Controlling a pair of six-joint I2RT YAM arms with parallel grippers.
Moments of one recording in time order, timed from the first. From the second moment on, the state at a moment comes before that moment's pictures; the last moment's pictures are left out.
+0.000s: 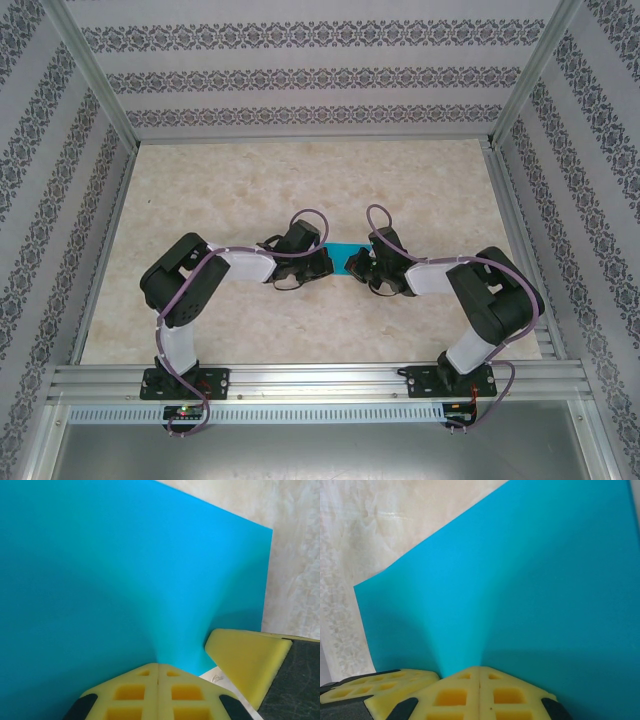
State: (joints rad) left arm -0.73 1.89 0.95 0.07 0.30 -0.99; right arm 0.51 1.64 0.56 0.24 -0.29 1.05
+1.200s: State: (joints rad) left arm -0.56 1.71 0.88 -0.21 0.12 -0.97; right arm 0.48 1.61 0.62 0.06 -0.27 0.96
